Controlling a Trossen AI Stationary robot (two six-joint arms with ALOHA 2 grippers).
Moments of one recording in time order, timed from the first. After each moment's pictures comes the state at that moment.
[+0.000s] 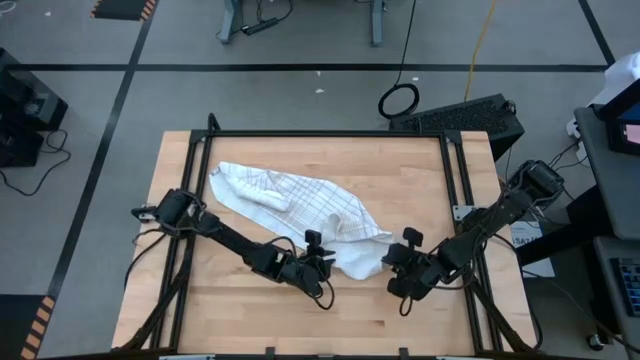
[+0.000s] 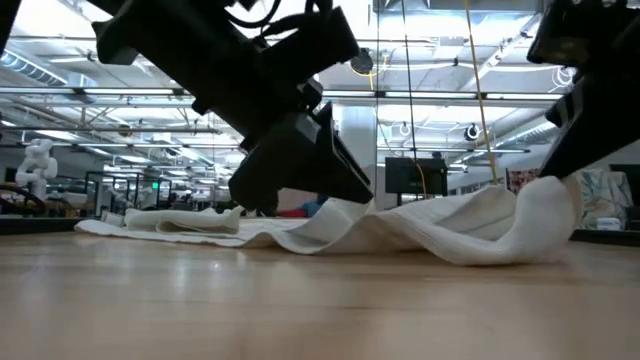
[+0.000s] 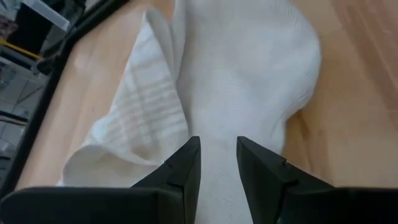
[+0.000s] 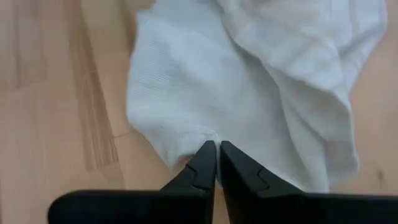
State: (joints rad) left arm -0.40 1.99 1.10 0.16 -0.63 0.17; right arm 0.68 1.41 0.71 -0.44 0.58 0.97
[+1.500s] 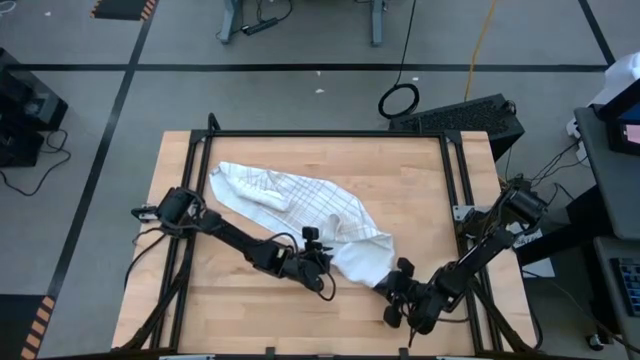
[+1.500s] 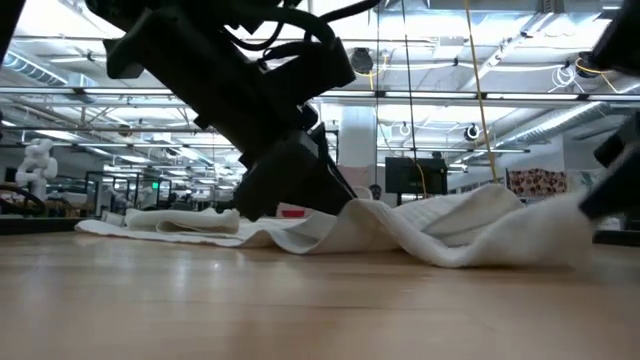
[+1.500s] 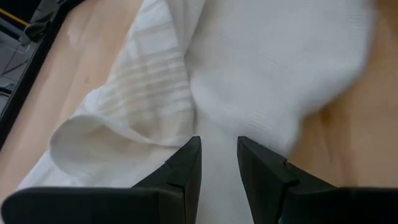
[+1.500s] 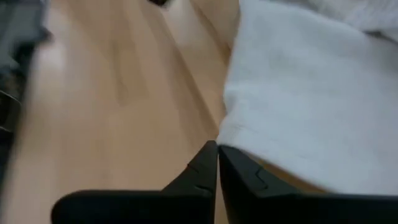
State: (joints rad) left arm -0.37 1.99 1.08 0.14 -0.60 0.06; right arm 0.87 1.71 0.71 0.05 0.76 1.13
